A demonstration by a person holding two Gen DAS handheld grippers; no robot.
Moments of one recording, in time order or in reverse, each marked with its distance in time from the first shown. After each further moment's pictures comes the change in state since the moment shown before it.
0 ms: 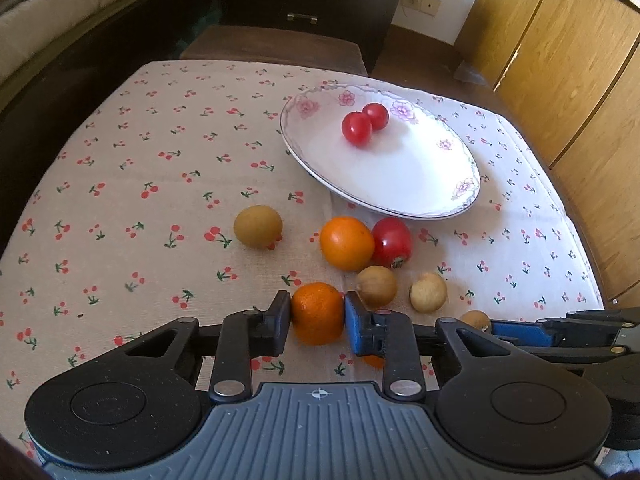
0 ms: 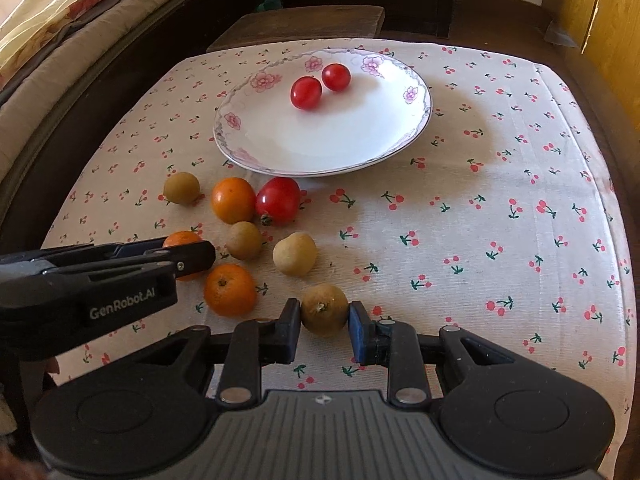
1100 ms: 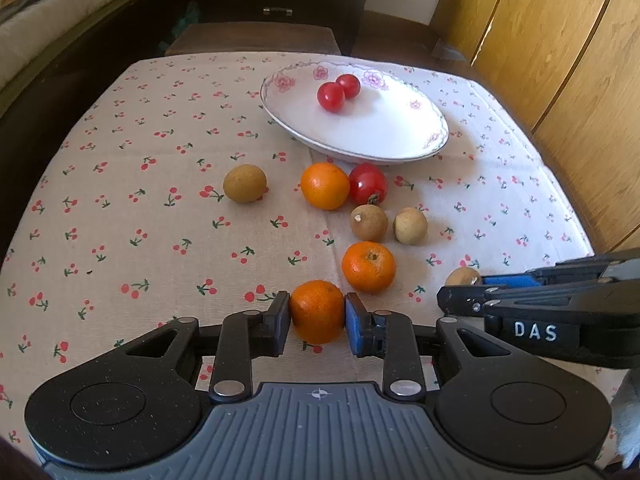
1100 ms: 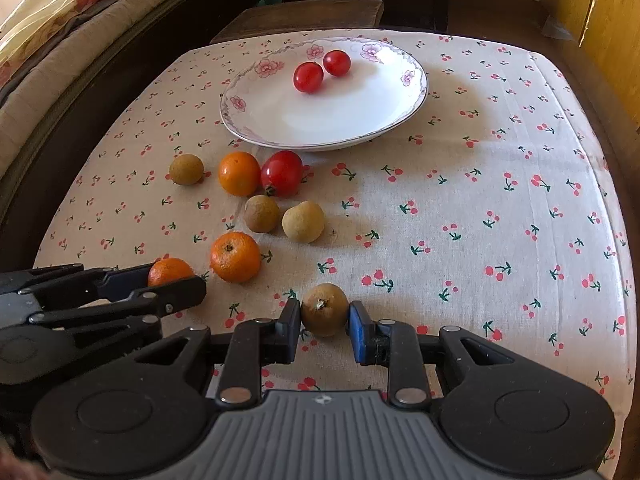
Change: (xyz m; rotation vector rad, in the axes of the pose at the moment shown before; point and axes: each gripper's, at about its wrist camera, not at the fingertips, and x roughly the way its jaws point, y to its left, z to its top) left arm -0.019 -0.010 -0.033 0.099 0.022 0.001; right arm -0.007 0.003 -0.017 0.007 0.010 0.004
